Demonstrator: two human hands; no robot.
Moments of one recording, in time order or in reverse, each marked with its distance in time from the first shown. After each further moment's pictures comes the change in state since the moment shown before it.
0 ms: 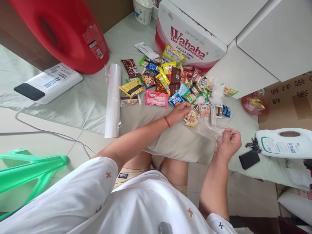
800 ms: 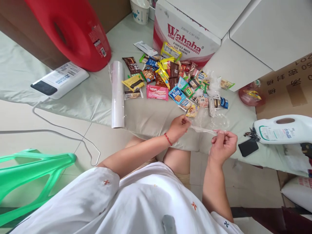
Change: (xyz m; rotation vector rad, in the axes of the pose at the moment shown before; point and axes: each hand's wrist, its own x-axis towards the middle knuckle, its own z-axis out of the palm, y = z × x) left_hand -0.103 -0.015 0.052 0.138 0.225 -0.138; right_hand -0.077 -0.022 -0.030 0.059 -0.010 -0.076
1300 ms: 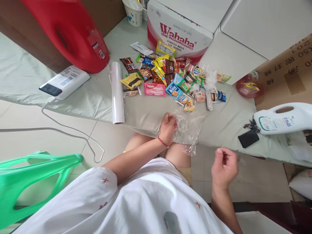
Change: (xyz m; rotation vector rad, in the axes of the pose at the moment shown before) left_hand -0.031 -0.019 -0.007 -0.404 0.286 0.069; right_hand -0.069 -0.001 -0.102 -0.328 -0.119 -0.058
